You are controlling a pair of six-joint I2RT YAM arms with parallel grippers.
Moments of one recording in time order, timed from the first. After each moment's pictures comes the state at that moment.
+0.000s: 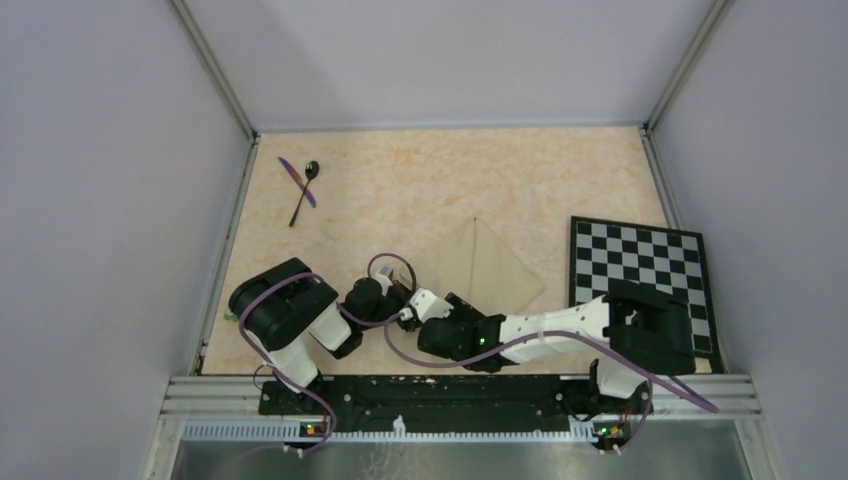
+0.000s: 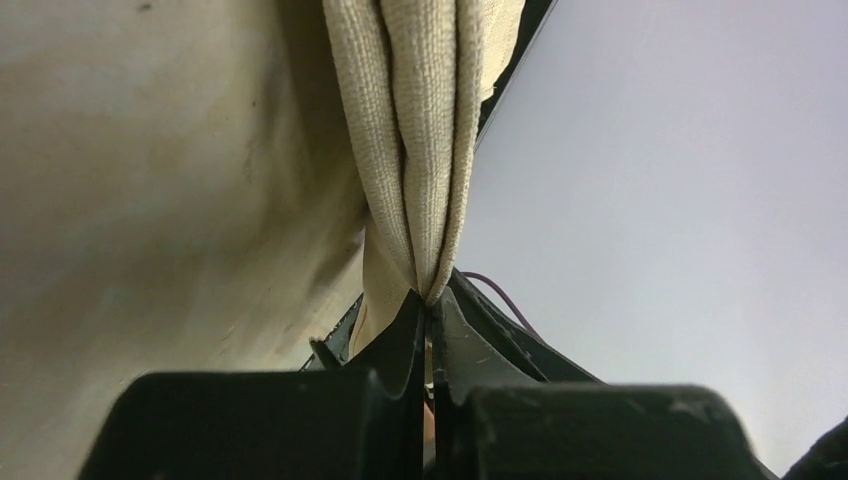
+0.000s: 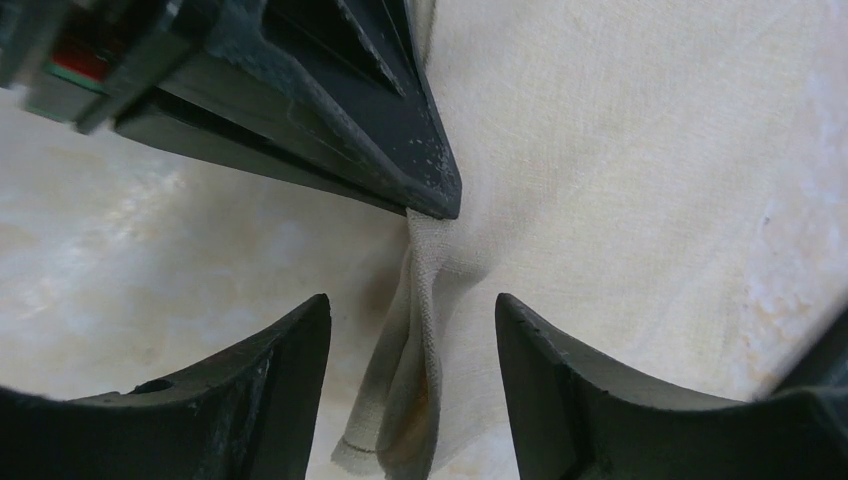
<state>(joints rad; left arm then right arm) -0.71 1.72 0.16 1.19 0.38 -1.76 1.40 1.56 0.82 -0.28 0.64 0.22</state>
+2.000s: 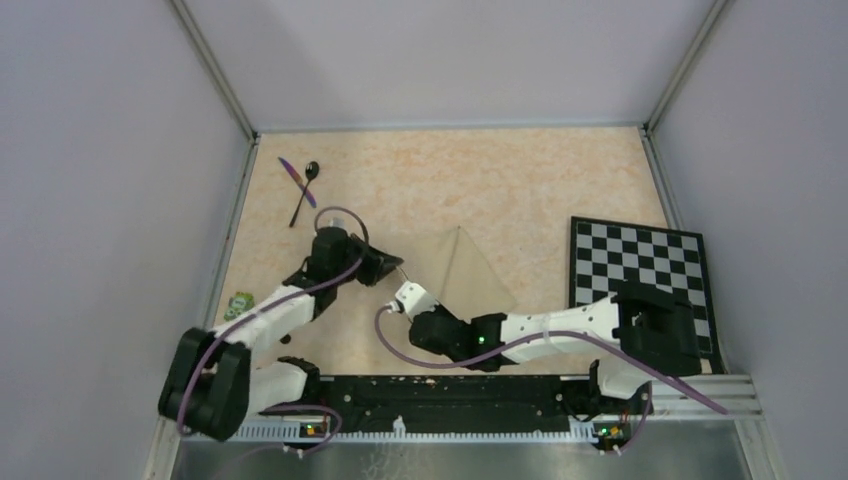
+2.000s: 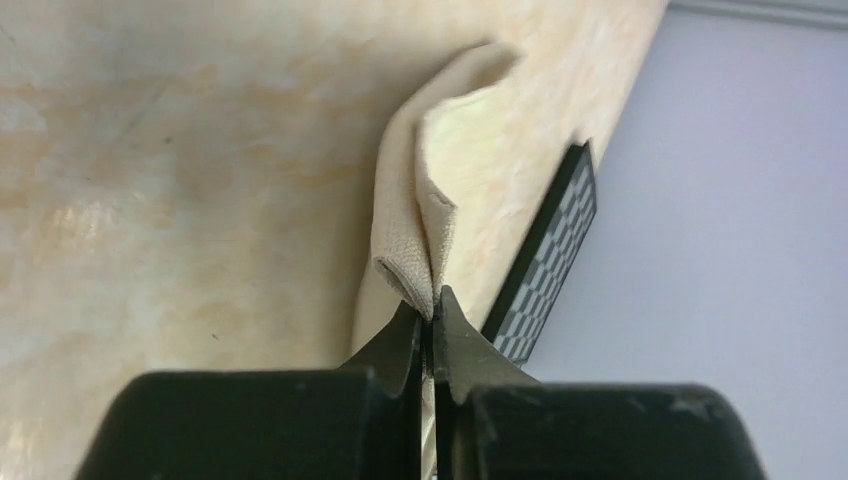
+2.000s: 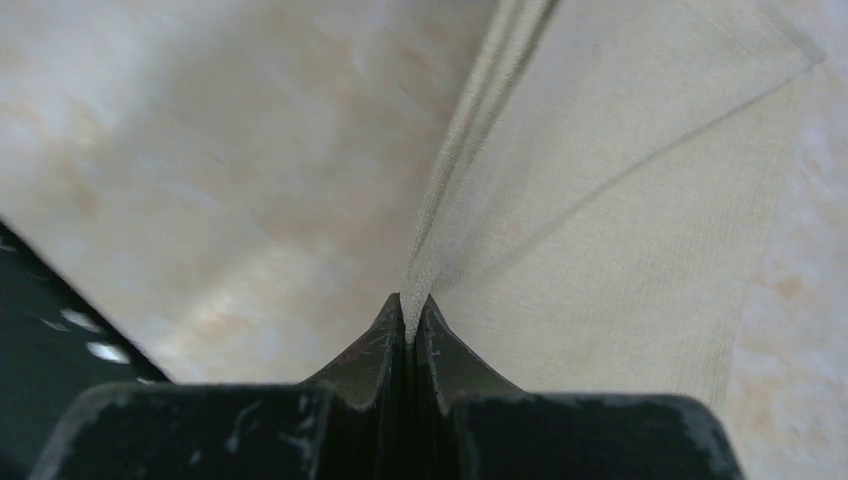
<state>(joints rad) -0.36 1.28 0.40 0.30 0.31 -1.30 1.42 1.53 0.82 -0.16 0.62 0.24</state>
